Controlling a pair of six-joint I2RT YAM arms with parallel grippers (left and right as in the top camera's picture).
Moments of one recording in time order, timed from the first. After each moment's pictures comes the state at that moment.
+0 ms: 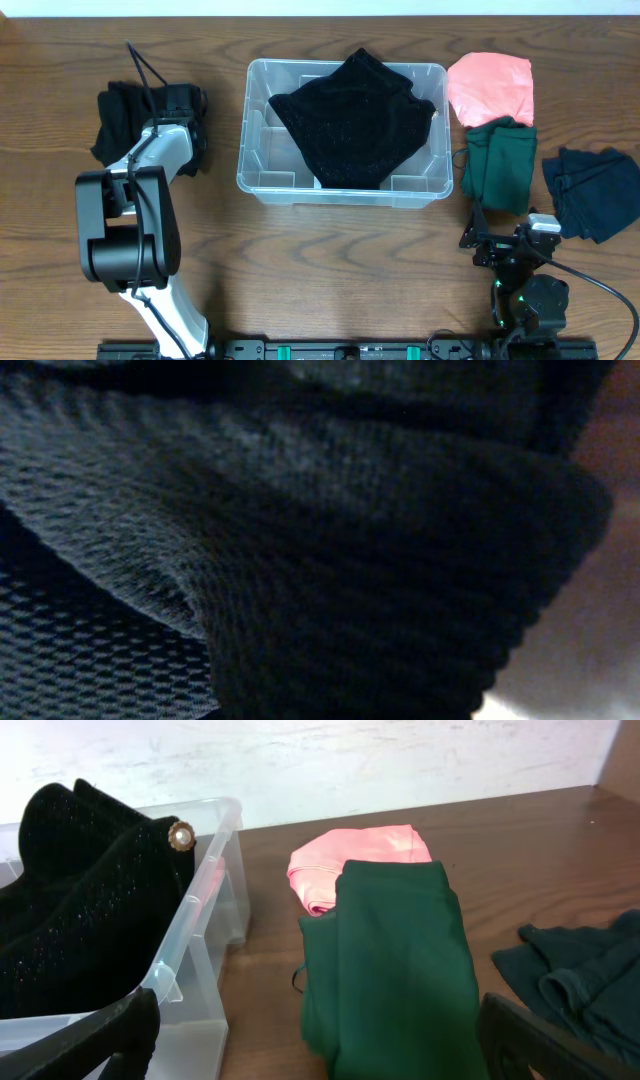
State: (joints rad) left arm 0.07 1.98 1.19 -0.53 -0.56 0.36; right arm 0.05 0.02 0.07 -0.23 0.10 0.18
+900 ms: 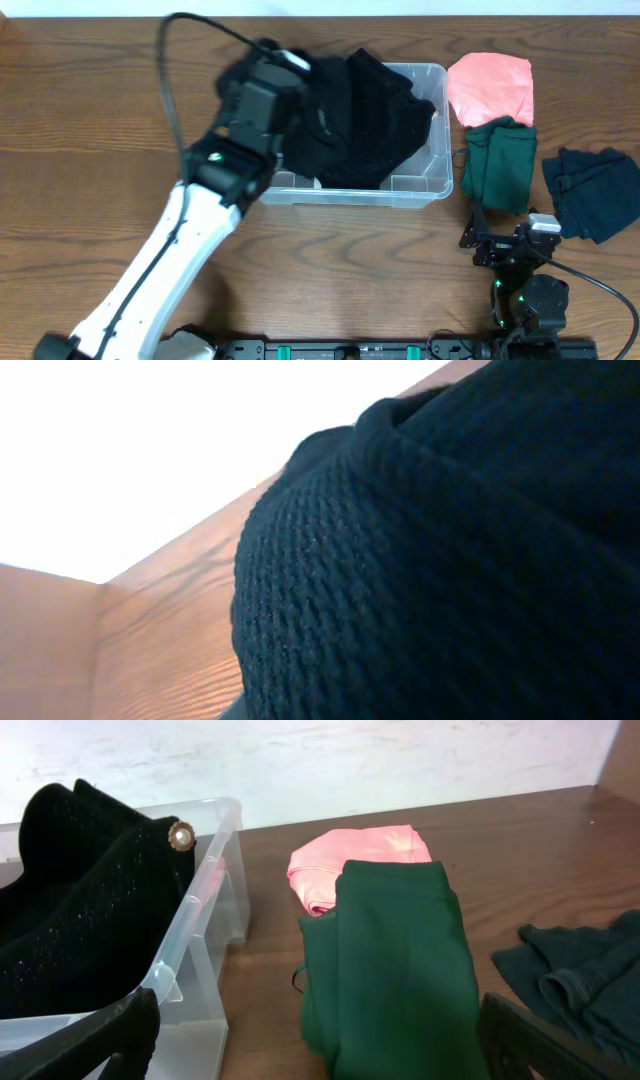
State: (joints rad) left arm -0.50 1.42 1.34 -0.62 -0.49 0.24; right arm 0.05 0.02 0.07 -0.23 0.10 0.18
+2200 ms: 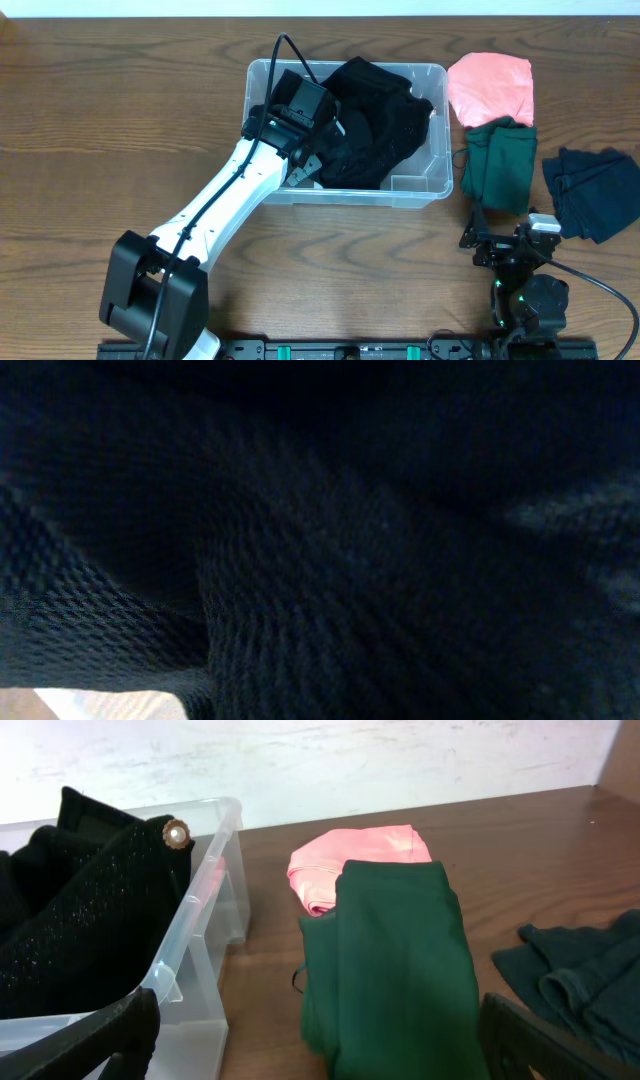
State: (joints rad) left arm -0.51 1.73 1.35 -0.88 -0.24 0.47; right arm 0.05 0.02 0.07 -0.23 0.10 0.18
